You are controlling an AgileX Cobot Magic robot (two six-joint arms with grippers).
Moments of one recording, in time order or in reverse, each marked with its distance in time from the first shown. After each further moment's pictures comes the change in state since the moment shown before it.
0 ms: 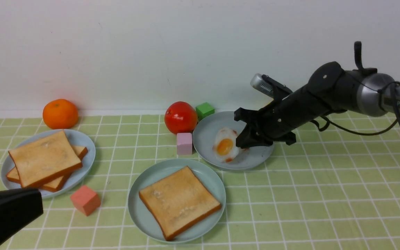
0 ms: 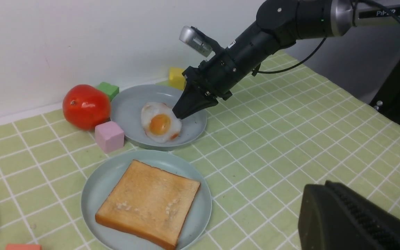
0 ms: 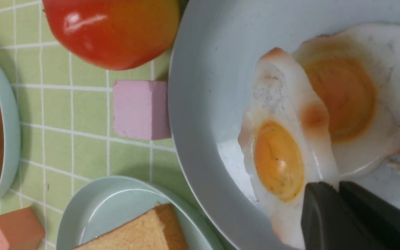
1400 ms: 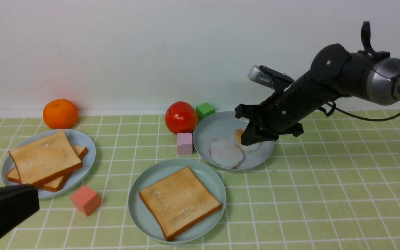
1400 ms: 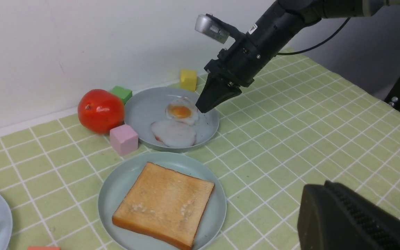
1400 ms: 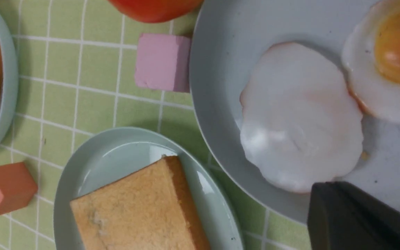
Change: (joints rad) right arm 0.031 -0.092 0.001 -0.175 0.080 0.123; left arm 0.000 0.000 0.000 0.046 0.002 0.000
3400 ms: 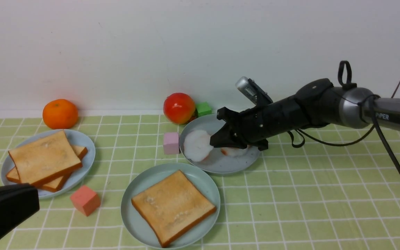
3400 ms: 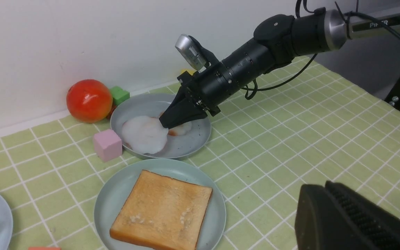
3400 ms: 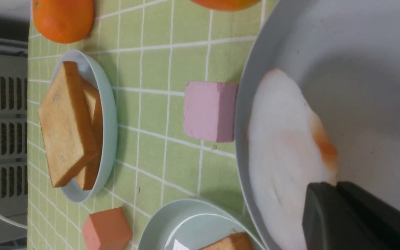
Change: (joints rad) right arm -0.013 0.165 -0.002 0.572 -0.080 -0.396; left arm 0.000 0.000 0.000 0.003 0.000 0.000
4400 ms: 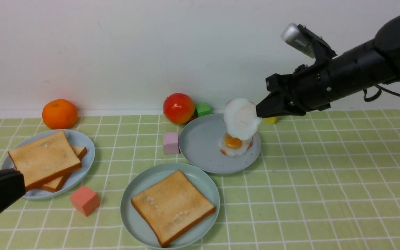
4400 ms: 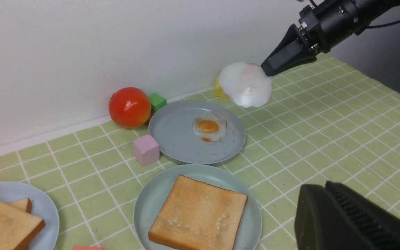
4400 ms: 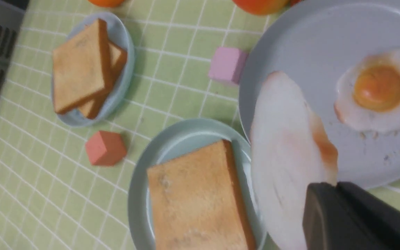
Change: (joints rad) right arm -0.065 -0.441 0.188 -0.359 0.121 0.048; left arm 0.000 0.000 0.000 0.173 0.001 -0.113
